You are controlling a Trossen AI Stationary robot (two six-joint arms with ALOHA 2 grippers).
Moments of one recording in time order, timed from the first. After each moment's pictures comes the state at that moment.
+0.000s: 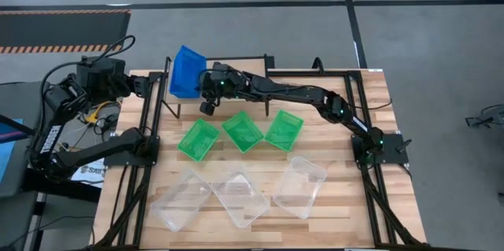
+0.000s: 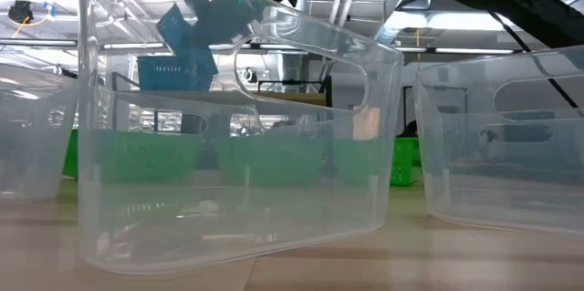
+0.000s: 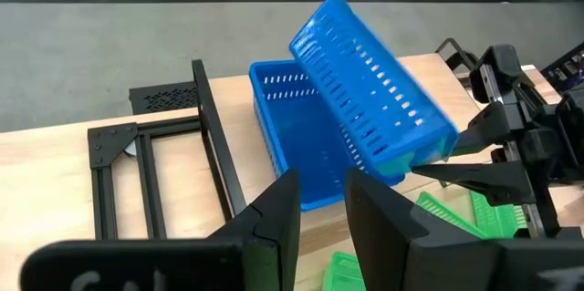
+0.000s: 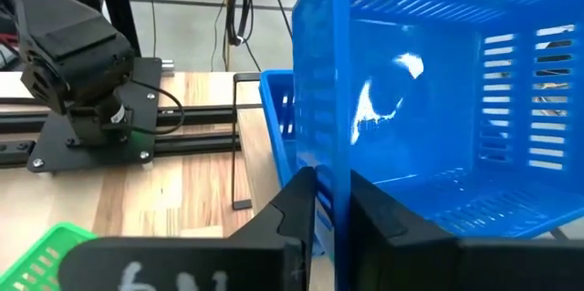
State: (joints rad) left arm 0.81 0.69 1.32 -1.27 -0.15 -0.48; right arm -0.21 2.38 2.33 -0.31 0.11 -0.14
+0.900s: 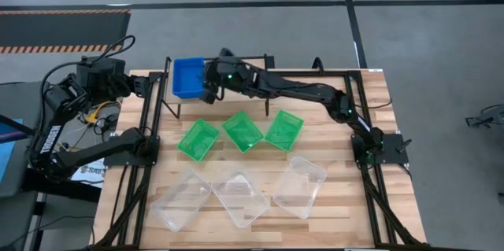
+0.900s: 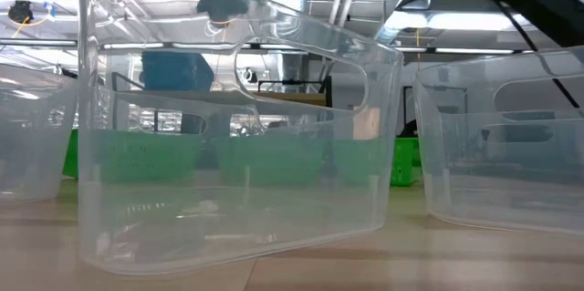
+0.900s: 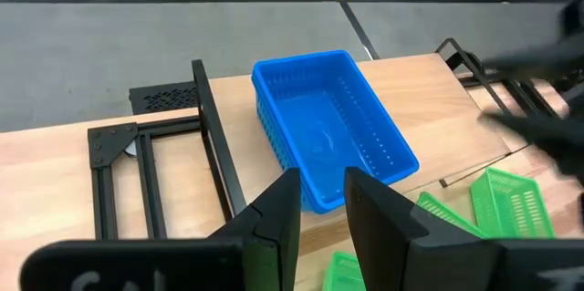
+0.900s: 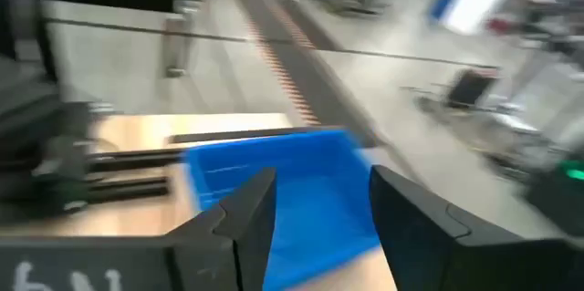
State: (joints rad) left arm 0.81 0.69 1.32 -1.27 -0.15 -0.48; right arm -0.19 2.28 2.36 -0.31 0.33 -0.22
